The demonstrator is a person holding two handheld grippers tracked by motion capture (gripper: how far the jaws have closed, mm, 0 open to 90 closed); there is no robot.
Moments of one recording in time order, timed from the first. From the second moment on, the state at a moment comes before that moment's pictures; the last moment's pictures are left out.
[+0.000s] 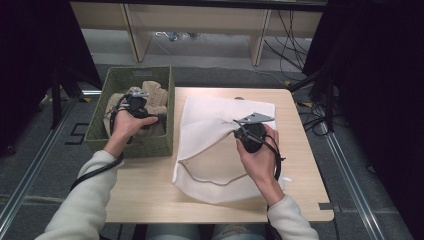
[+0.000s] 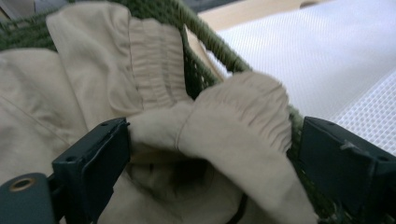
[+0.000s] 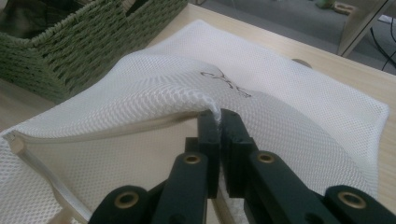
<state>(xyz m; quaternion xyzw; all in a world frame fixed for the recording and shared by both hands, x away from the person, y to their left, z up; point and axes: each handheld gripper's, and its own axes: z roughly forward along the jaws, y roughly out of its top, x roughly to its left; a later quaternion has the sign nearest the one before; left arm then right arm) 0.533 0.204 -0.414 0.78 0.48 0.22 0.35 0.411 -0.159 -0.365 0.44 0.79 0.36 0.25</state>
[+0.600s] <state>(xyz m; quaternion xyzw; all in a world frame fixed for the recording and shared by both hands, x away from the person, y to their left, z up) 0.553 0.185 -0.422 0.84 0.46 0.22 0.19 0.411 -0.159 -0.365 0.45 0.78 0.35 0.24</state>
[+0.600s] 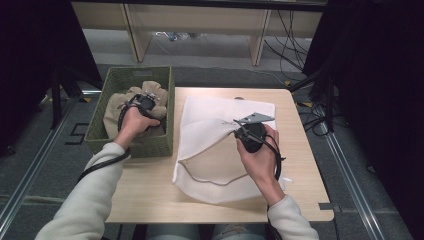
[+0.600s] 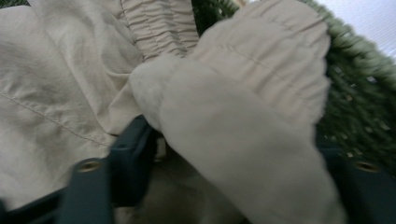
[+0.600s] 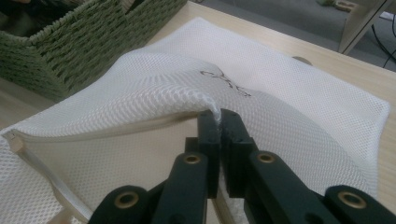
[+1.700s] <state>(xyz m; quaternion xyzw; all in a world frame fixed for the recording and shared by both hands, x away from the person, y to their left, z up) 0.508 0.225 -0.368 0.70 0.41 0.40 0.43 0.411 -0.160 -0.366 0.46 0.78 0.36 0.24</state>
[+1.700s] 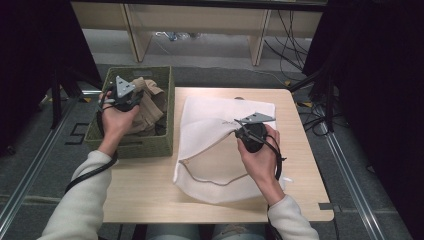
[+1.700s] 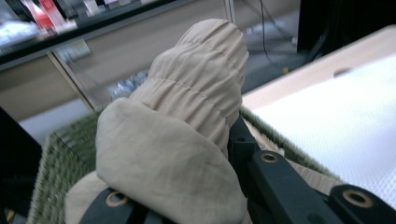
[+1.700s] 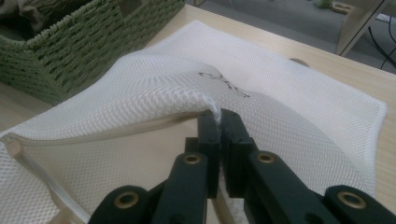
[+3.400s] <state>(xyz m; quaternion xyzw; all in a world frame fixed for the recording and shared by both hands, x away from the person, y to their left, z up) 0.375 0.248 -0.262 0.58 0.17 0.53 0.59 0.410 -0.163 -0.364 0.46 0.76 0.39 0.25</state>
